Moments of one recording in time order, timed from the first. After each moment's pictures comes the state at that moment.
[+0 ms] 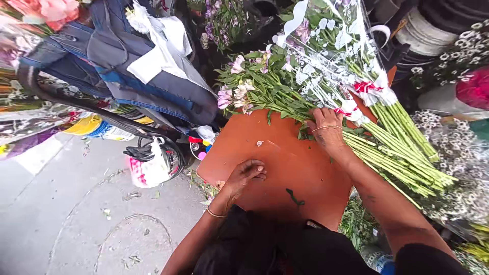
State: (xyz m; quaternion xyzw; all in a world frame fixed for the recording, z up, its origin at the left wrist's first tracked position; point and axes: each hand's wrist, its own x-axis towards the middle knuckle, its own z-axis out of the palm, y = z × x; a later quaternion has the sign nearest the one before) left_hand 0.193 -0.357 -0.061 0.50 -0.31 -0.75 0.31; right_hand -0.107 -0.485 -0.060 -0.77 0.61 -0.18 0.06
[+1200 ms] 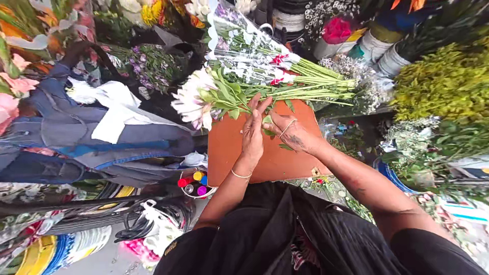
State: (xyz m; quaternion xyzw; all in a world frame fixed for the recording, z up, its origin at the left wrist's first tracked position) left_hand 0.162 -0.369 0.033 0.18 -0.56 -0.66 0.47; right_hand 0.033 -0.301 0.066 -0.71 0.61 -0.31 0.16
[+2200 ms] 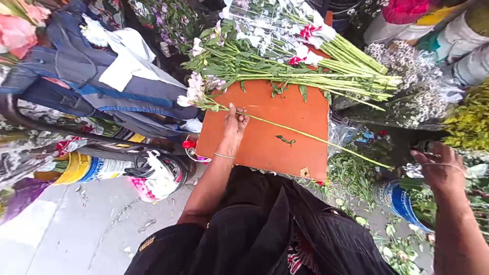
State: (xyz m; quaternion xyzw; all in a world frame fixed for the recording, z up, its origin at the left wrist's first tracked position) left_hand 0.161 -0.374 -0.049 0.46 -0.20 -0.70 0.51; right_hand -0.316 -0.043 -0.078 -0.37 0.89 -0.23 0.12
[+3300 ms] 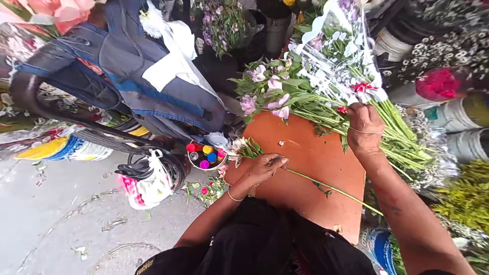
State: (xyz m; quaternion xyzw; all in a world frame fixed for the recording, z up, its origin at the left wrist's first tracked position) left_hand 0.263 -0.402 -0.052 0.35 -0.55 -0.71 0.26; right_hand -0.051 -0.439 0.008 -0.71 0.63 -0.25 -0.17
